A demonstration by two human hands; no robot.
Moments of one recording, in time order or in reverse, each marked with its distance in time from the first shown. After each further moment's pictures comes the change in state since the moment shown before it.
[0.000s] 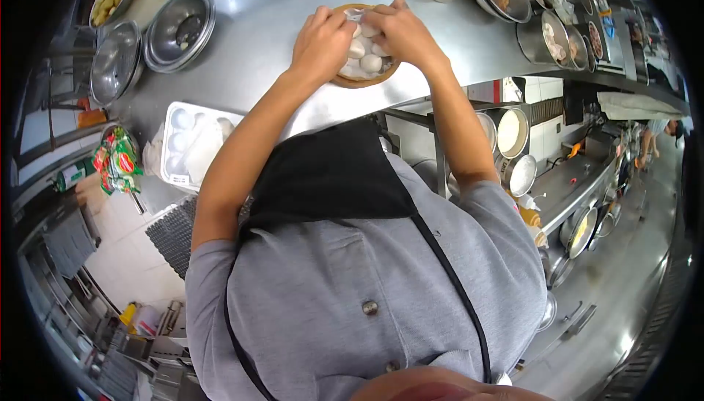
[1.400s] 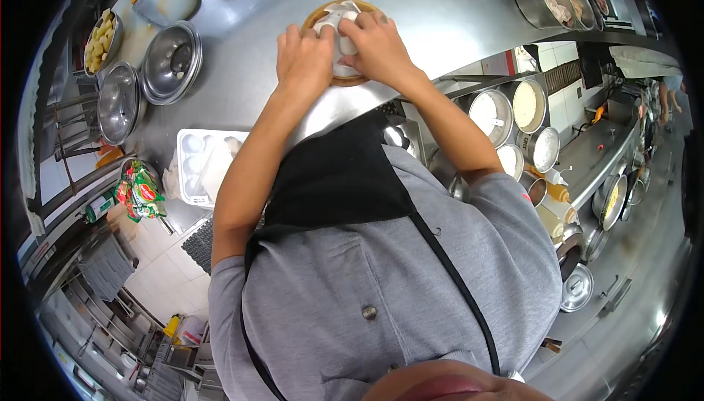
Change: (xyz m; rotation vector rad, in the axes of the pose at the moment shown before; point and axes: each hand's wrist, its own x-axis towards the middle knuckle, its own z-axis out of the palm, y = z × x) left_hand -0.002 0.020 -0.018 0.209 -0.262 -0.098; right_hand -0.025 -0.049 0.023 0.005 0.185 0.230
